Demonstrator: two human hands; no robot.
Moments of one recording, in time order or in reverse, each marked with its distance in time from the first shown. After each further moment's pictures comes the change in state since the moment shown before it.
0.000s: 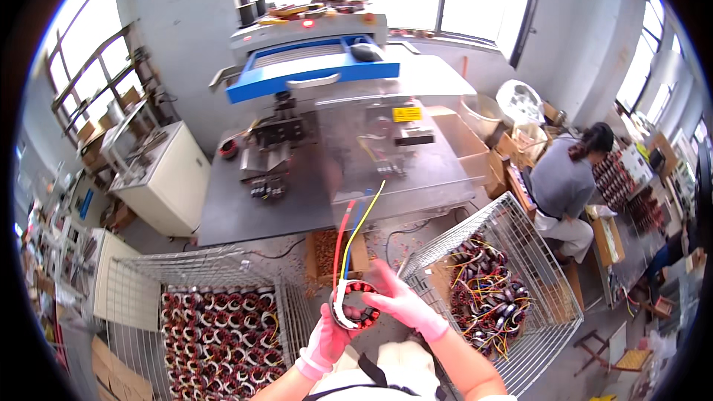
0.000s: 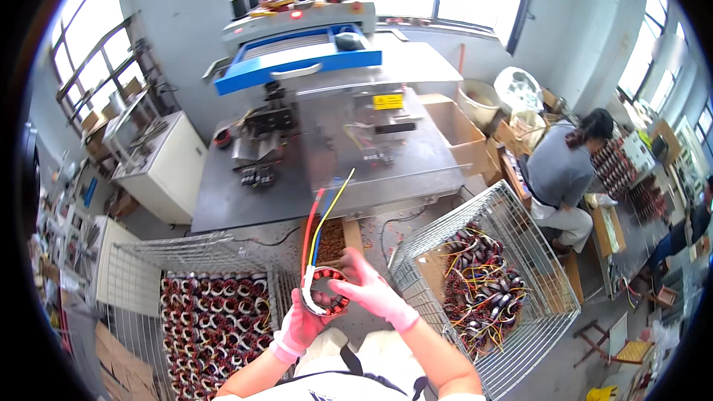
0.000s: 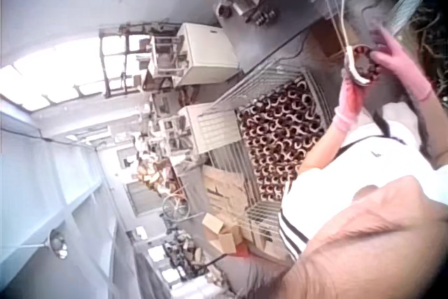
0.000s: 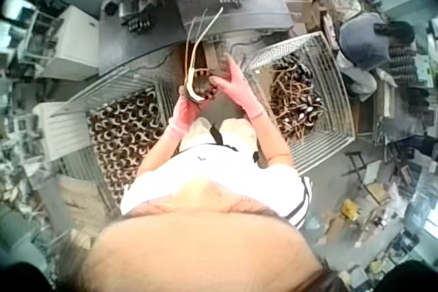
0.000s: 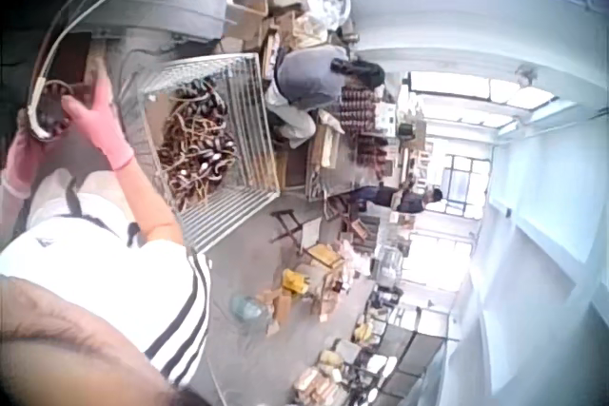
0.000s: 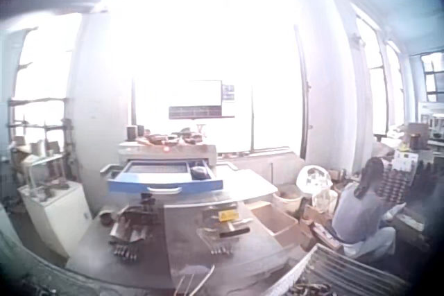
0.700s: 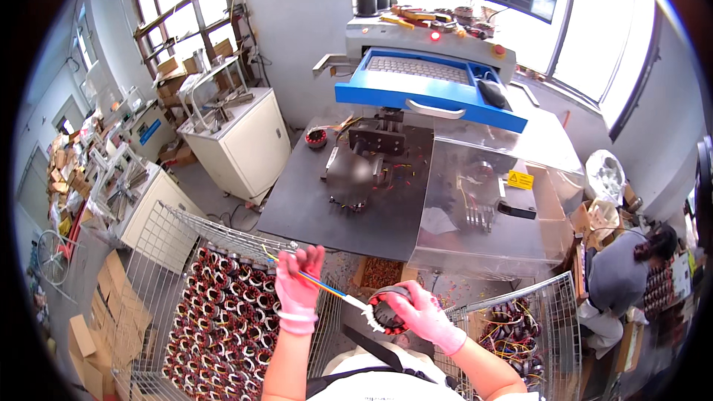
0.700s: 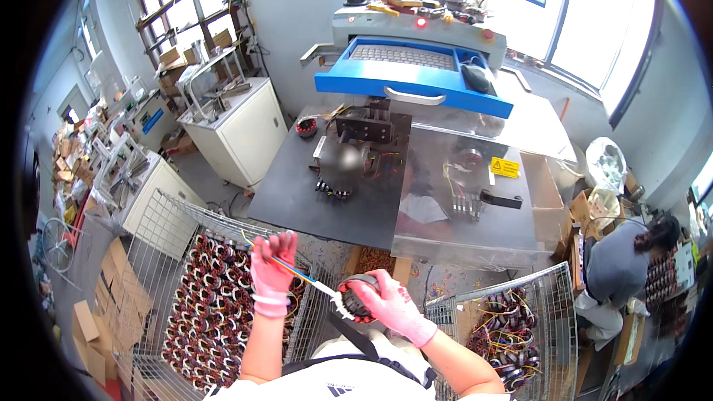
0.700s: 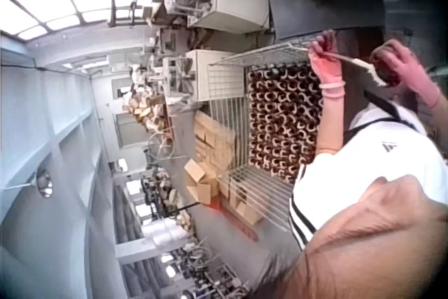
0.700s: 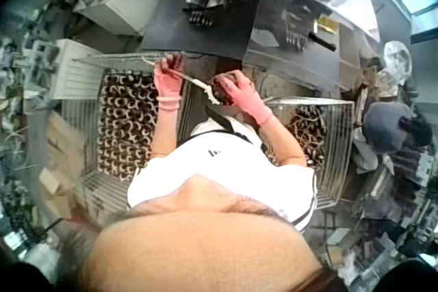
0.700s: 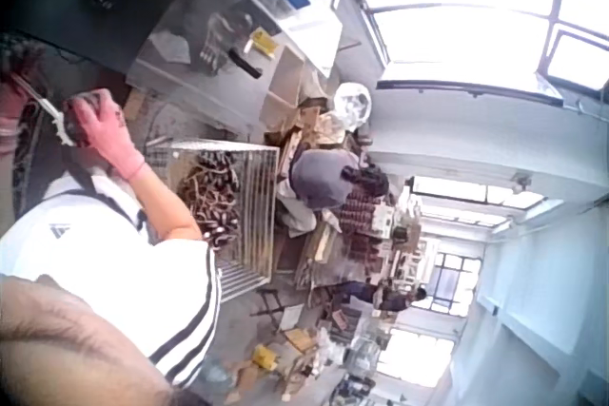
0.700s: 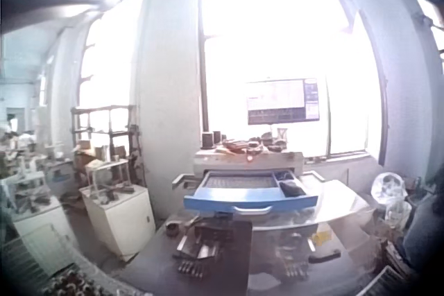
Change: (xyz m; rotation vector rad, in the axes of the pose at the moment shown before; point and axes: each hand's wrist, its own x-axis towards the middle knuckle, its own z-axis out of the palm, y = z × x) left_hand 0.058 0.190 -0.056 -0.446 0.335 0.882; right_hand 0.124 -0.033 0.056 -0.625 -0.284 -0.021
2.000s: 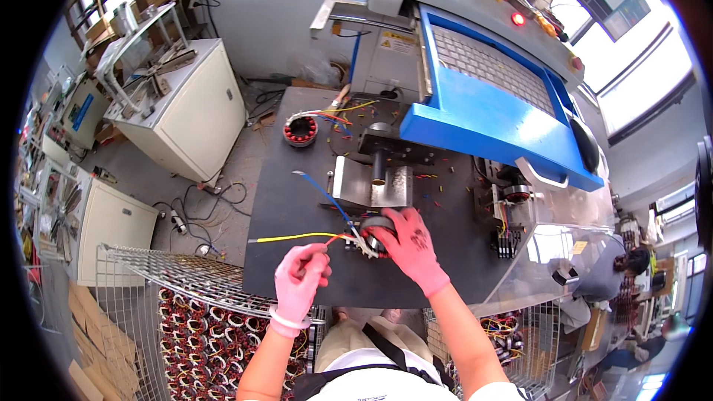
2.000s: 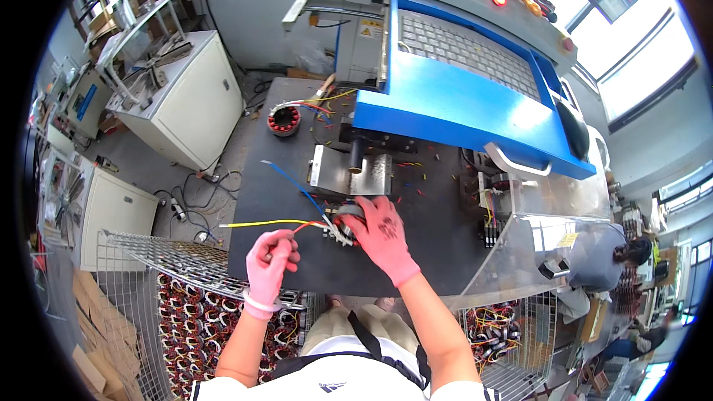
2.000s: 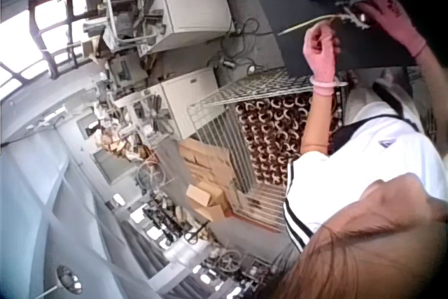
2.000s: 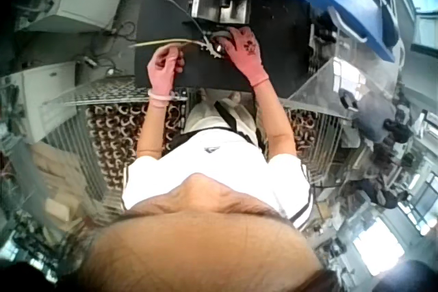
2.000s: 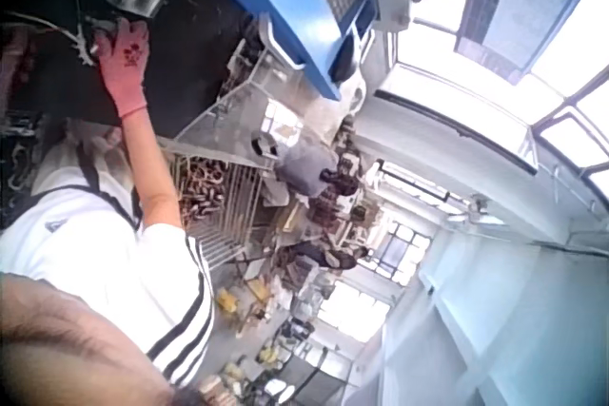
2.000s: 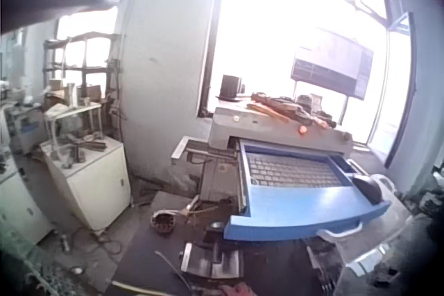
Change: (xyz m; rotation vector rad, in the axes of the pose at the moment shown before) left_hand 0.252 0.046 -0.007 1.063 -0.118 -0.217; right_hand 0.362 0.023 0.050 -0.626 0.293 -0.121
